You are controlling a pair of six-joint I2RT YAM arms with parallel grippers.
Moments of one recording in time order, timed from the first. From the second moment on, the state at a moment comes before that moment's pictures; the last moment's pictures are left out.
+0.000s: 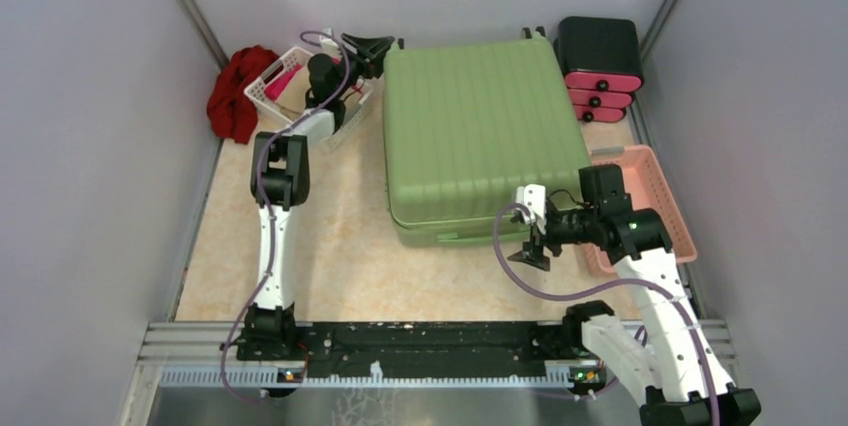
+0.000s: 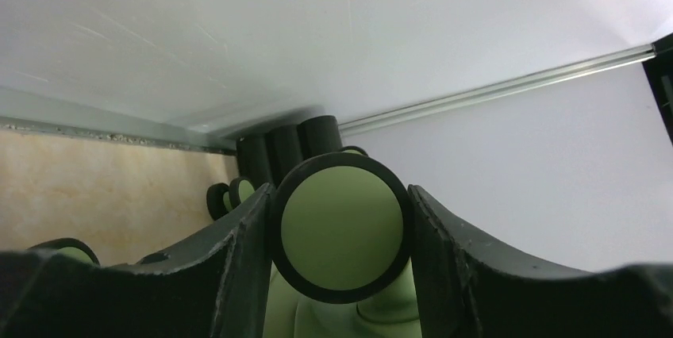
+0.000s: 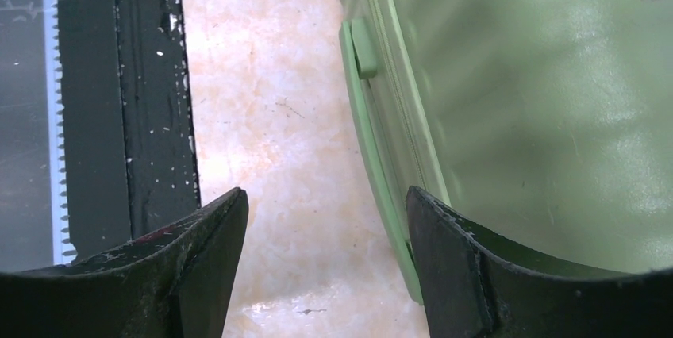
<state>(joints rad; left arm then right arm) -0.17 2.53 1.97 0.81 0.48 -1.47 0.20 0.81 0.91 -1.08 -0.90 -1.01</state>
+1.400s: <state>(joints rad) -0.04 1.52 0.49 1.18 0.24 -1.35 0.11 0.83 0.83 -0.77 -0.28 -0.54</state>
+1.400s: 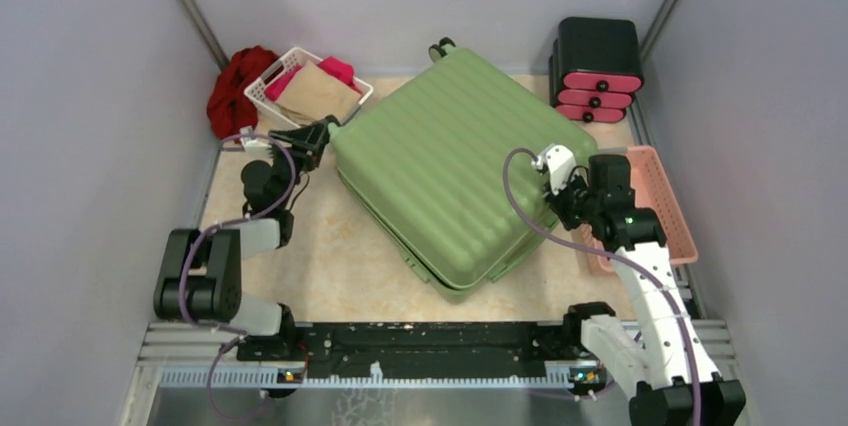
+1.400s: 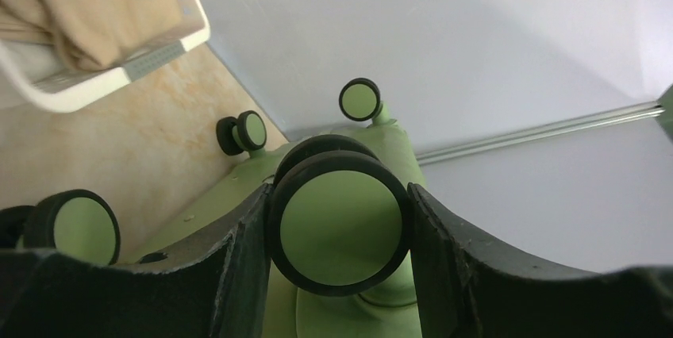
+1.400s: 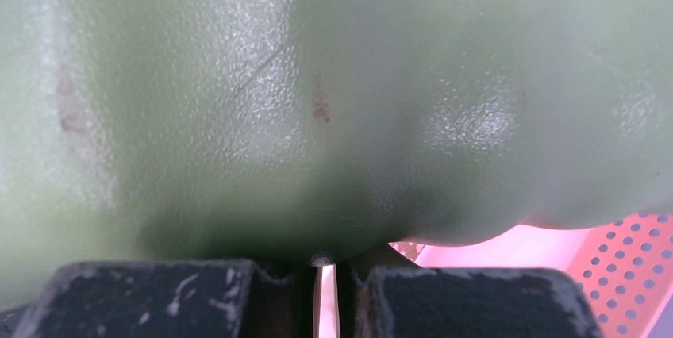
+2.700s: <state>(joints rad) -0.05 0.48 0.31 0.12 0.06 -0.92 0.02 1.21 1.21 -0.62 -0.54 -0.49</state>
